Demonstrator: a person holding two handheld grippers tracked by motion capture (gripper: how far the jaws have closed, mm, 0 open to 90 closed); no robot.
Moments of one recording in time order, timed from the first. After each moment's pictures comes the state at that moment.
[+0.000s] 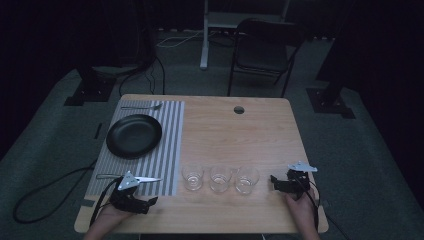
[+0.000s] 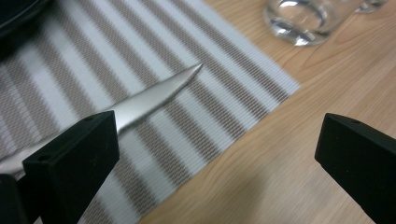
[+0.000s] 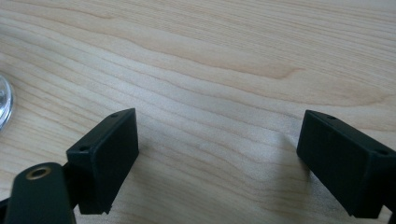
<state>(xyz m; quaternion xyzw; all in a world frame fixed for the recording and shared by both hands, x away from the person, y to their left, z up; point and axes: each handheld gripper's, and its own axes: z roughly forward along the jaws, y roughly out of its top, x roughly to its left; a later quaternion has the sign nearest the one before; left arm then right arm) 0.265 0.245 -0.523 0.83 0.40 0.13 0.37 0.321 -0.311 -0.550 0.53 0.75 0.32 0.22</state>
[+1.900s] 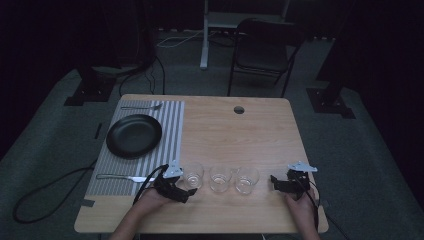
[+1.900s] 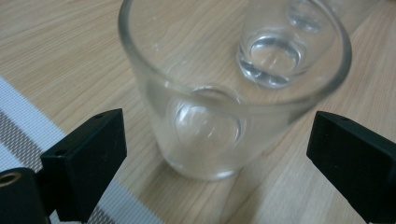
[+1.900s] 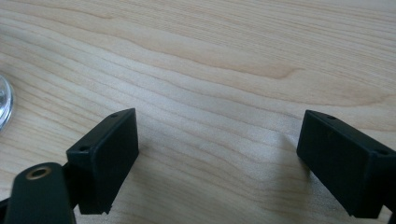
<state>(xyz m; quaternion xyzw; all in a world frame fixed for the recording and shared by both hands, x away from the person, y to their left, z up) 0.312 0.135 -0.526 0.86 0.30 0.11 0.41 0.321 -0.311 -0.550 0.53 0.75 0.32 0.22</state>
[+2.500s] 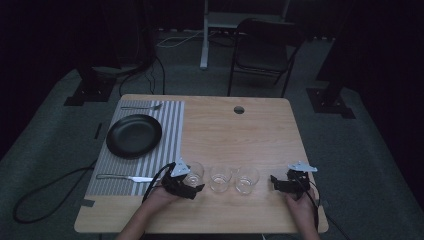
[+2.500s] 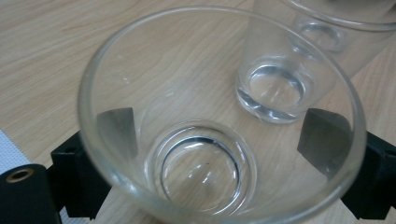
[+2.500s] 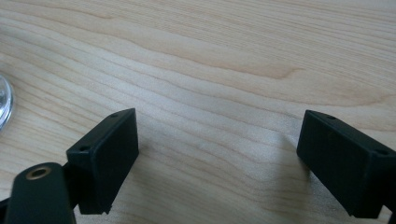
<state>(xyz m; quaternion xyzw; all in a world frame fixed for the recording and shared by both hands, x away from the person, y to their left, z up) 0.318 0.115 -0.529 0.85 0.29 0.12 0.43 0.321 -0.311 -0.550 0.53 0.75 0.32 0.22</state>
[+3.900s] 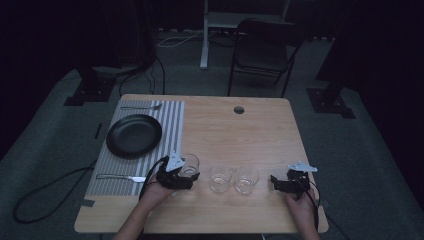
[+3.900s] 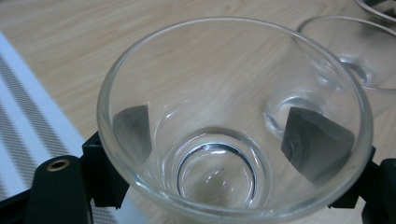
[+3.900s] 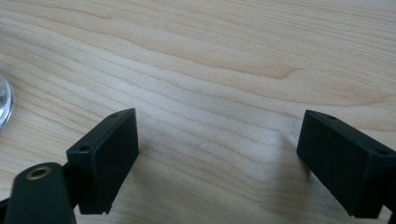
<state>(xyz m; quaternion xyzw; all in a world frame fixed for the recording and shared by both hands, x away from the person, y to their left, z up) 0.320 0.128 -0.497 0.82 0.34 0.18 0.42 0.321 -0.311 -0.550 0.53 0.75 0.32 0.22</state>
